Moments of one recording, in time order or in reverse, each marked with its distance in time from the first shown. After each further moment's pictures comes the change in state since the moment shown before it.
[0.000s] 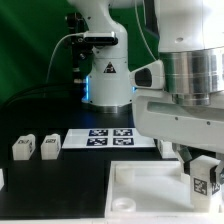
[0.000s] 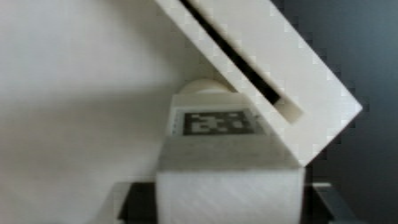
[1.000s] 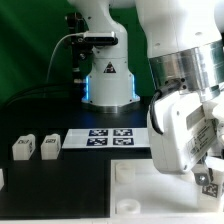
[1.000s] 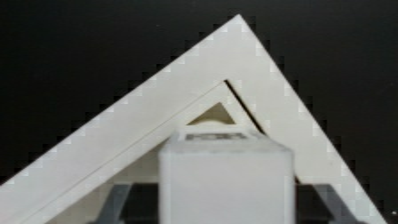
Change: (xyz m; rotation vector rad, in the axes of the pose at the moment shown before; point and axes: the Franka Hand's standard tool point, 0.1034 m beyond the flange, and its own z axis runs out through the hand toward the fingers) arm -0.007 -0.002 0.001 0.069 -0.134 1.172
